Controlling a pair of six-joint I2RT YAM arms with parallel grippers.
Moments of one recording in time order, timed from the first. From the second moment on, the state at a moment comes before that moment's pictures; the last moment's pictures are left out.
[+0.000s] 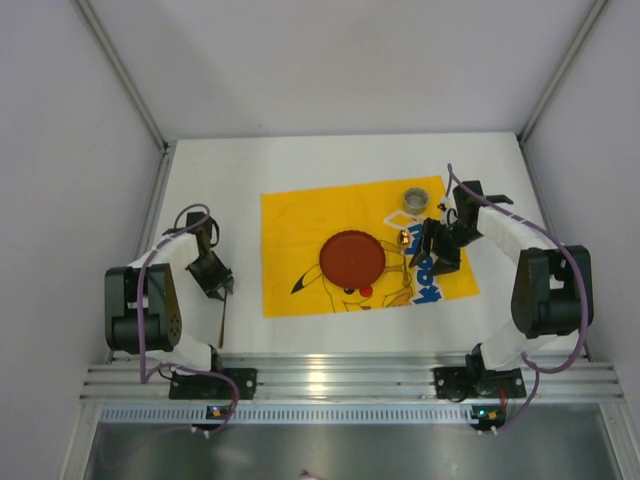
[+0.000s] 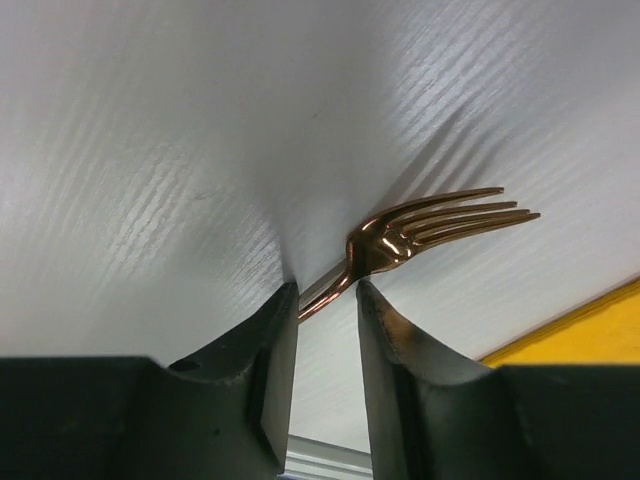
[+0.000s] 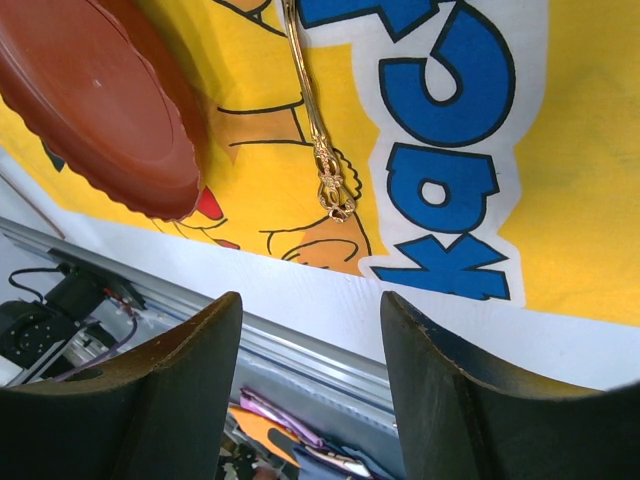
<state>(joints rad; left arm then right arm) 0.07 1.54 0.81 -0.74 -0.04 -0.63 0.09 1.60 1.07 -0.88 -0.47 0.35</state>
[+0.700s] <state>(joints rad) 0.01 1.67 1.06 -0.77 -0.10 -0.42 0.08 1.56 1.08 -0.89 -0.45 0.37</state>
